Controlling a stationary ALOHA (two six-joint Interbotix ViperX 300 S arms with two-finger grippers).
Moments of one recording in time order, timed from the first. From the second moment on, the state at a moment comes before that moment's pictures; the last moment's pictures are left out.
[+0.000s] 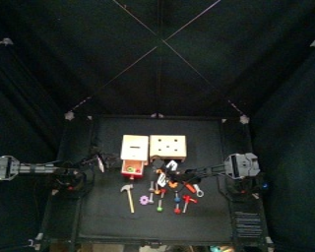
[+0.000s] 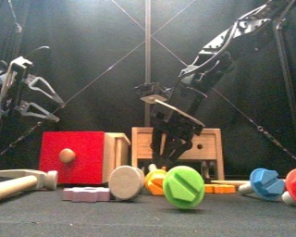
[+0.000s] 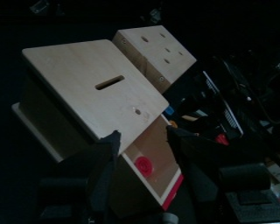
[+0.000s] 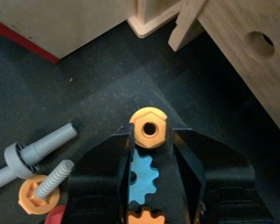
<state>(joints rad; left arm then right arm) 0.19 -0.79 1.41 -0.66 -0.45 -0.03 0.01 0.22 0.45 -0.78 0.47 1.24</state>
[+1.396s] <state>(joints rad) 0.19 -0.79 1.41 -0.66 -0.45 -0.03 0.02 0.36 0.08 -1.02 0.46 1.24</state>
